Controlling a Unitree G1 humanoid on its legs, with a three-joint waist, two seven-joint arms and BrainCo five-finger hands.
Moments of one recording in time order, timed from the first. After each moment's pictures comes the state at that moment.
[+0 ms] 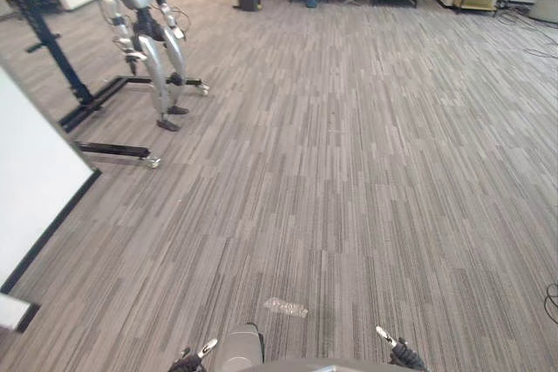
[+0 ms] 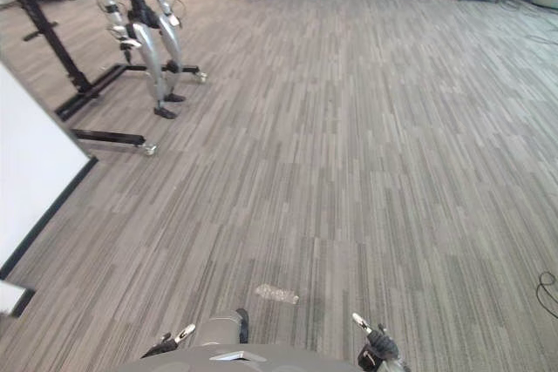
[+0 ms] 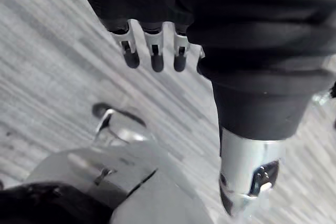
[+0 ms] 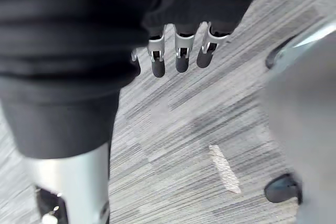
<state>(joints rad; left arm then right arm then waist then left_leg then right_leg) 0.11 0.12 0.23 1.21 -0.26 -0.15 0.02 0.07 -0.04 -0.37 1.22 0.35 -0.12 0.03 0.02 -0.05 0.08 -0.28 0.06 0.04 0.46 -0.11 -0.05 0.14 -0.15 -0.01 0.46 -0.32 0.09</state>
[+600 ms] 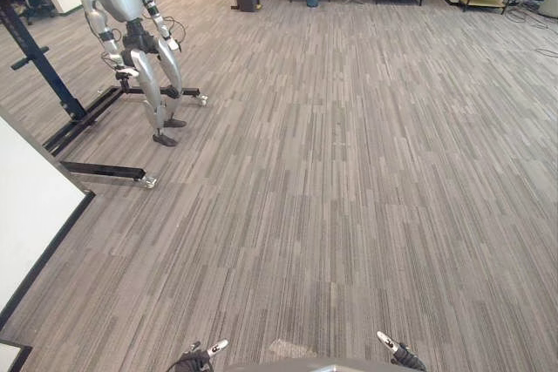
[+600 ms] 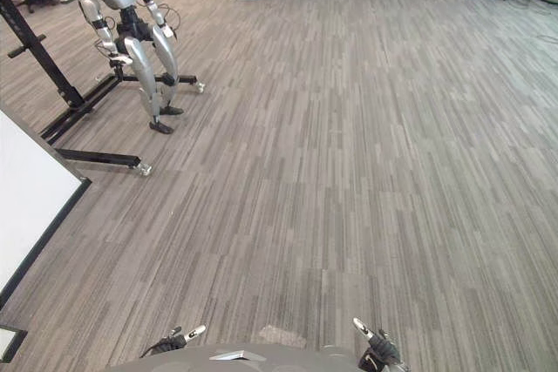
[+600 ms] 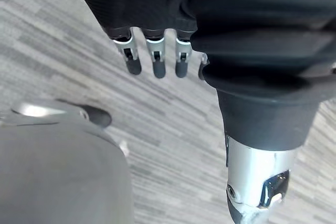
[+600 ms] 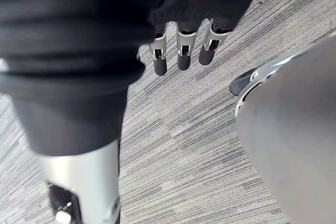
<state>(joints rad) 0.11 0.12 0.12 1.22 -0.25 -0.16 0.02 0.08 -0.08 -0.32 1.23 0.36 -0.12 0.04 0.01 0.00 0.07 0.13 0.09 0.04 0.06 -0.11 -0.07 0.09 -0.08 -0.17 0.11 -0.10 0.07</state>
